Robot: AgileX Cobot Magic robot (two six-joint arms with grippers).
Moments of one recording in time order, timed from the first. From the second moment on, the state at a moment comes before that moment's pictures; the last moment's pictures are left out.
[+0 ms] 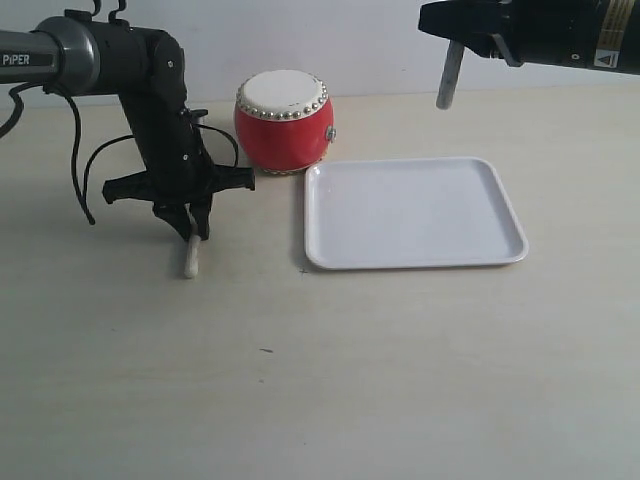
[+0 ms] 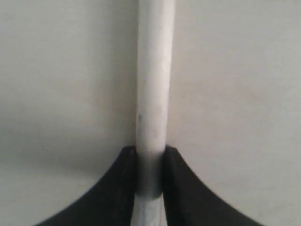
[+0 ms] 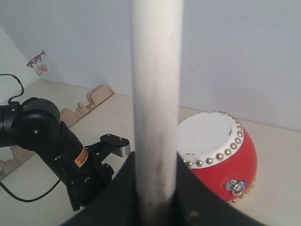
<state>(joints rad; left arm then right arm) -0.39 2.34 -1.77 -0.06 1.08 -0.39 0.01 1.82 -1.11 -1.31 -0.99 1.34</state>
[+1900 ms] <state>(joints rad) -0.40 2.06 -1.85 0.26 1.13 0.33 0.06 1.97 -1.77 -0.17 0.98 -0.38</state>
